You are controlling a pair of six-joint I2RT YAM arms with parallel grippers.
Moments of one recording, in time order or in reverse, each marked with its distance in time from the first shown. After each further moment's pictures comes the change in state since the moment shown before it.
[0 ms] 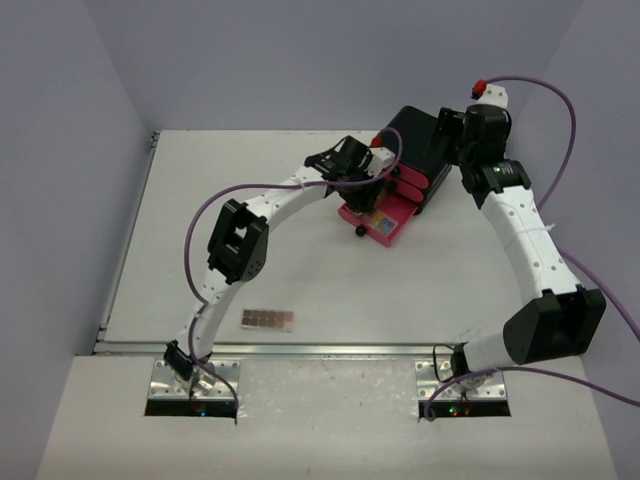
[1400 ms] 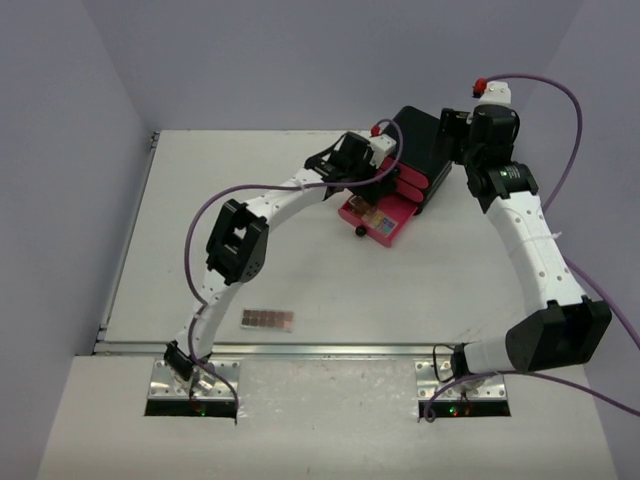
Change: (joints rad) left arm -0.003 0.000 -0.052 0.240 -0.120 -0.010; right arm -0.006 -0.050 -0.008 0.004 0.014 -0.128
